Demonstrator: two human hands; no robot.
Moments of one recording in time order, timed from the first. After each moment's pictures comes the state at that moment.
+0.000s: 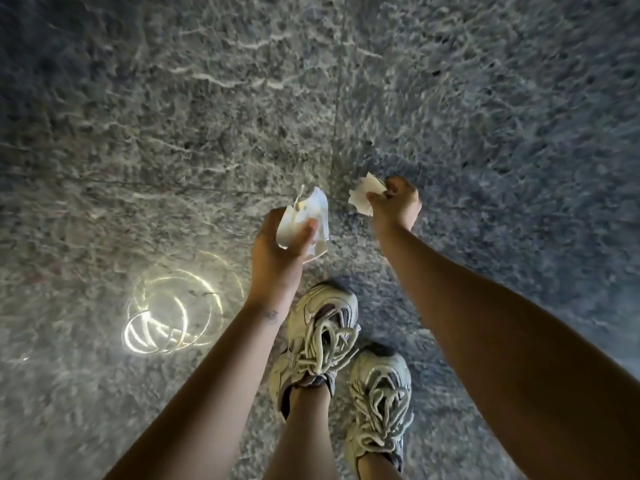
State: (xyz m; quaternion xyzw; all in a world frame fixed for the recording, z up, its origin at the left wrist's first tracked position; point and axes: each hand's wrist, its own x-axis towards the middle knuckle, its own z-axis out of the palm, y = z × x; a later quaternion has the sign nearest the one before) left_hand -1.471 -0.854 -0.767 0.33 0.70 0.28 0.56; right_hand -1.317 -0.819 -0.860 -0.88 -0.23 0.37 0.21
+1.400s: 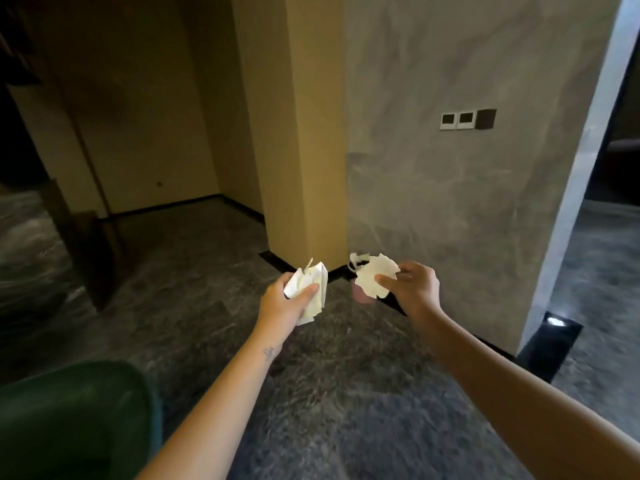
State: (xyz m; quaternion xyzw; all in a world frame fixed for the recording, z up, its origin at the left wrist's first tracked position) left_hand -0.962 -0.489 0.123 0.71 0.28 0.32 0.55; right_hand -0.819 -0.637 0.131 -0.75 -0.19 0.01 0.63
